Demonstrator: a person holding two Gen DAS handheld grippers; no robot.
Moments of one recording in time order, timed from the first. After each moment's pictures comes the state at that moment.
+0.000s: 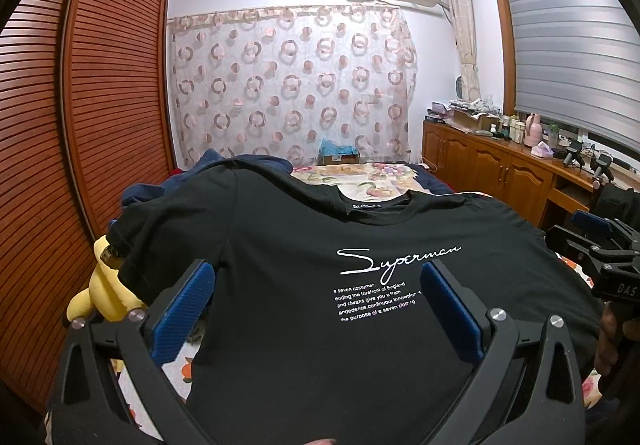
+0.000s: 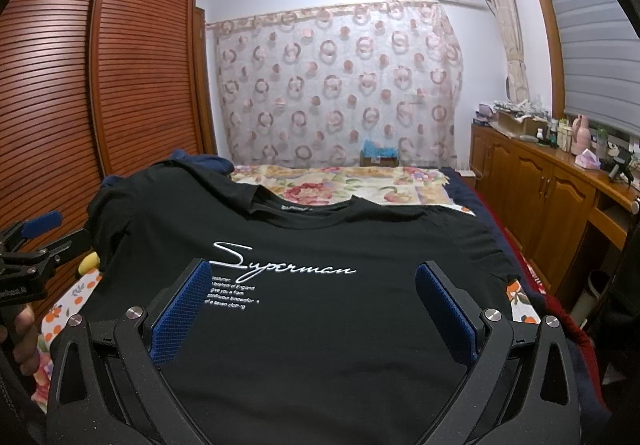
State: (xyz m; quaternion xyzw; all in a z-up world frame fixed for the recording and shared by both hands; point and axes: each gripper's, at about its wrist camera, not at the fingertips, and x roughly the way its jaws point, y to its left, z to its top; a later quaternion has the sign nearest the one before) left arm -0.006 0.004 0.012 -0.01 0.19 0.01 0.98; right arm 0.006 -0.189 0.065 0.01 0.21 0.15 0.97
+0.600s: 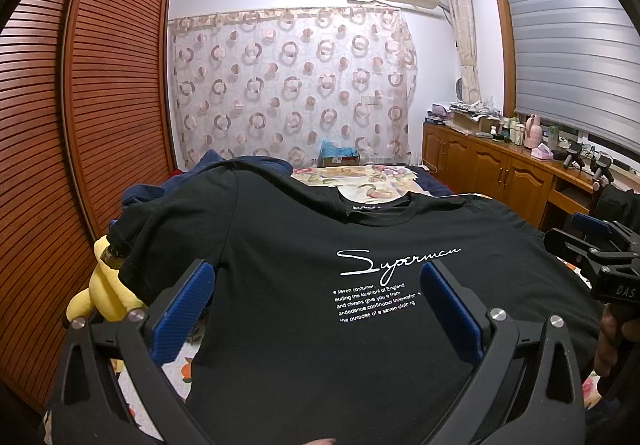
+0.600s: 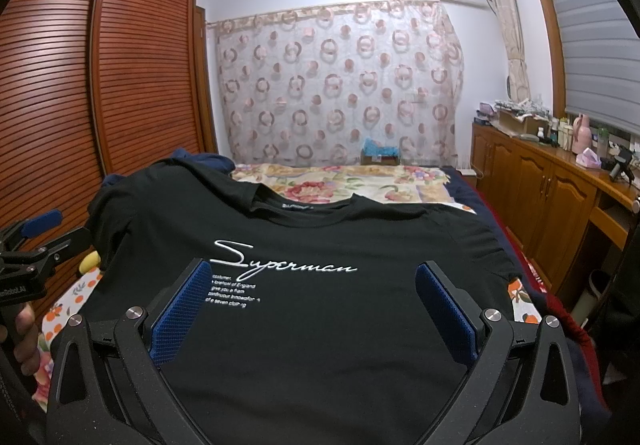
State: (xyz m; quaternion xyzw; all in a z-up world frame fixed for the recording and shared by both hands) left arm -0.006 0.003 0.012 0.00 0.19 0.01 0.98; right arm 0.006 -0.189 0.065 0.01 0.21 0.15 0.97
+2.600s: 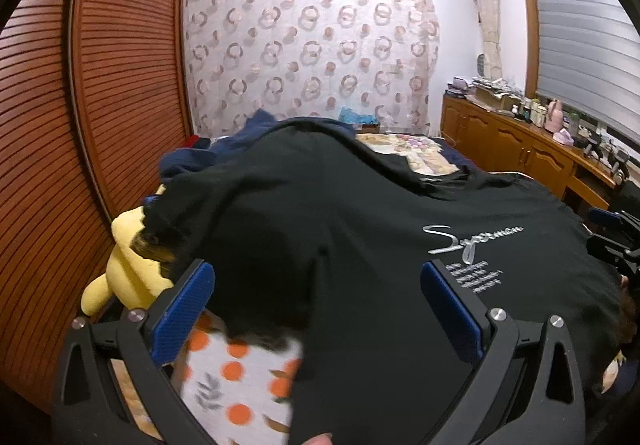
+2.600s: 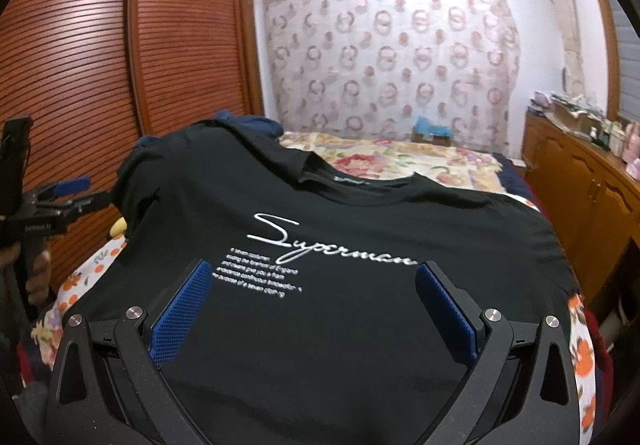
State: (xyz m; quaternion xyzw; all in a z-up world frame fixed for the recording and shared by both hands) left arm 0.036 0.109 -0.010 -0.02 0.26 0.03 0.97; right arm 0.050 -0.154 0.036 -0.02 0.25 0.26 0.93
